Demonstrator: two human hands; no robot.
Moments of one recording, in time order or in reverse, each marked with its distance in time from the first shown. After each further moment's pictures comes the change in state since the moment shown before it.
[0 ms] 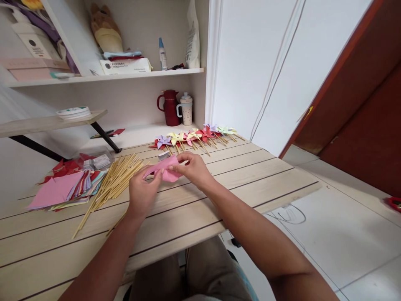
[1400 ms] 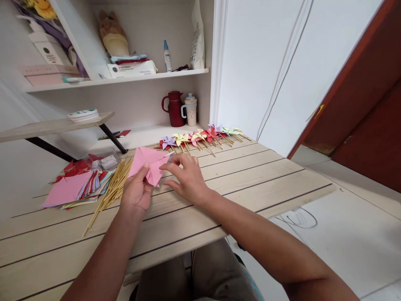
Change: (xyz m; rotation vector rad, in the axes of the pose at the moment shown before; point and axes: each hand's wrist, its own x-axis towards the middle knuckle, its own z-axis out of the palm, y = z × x) left_hand 0.014 0.001 -0.010 -0.816 0.321 -0.663; right_hand -0.023 -0.001 0.025 -0.723 0.069 -0.682
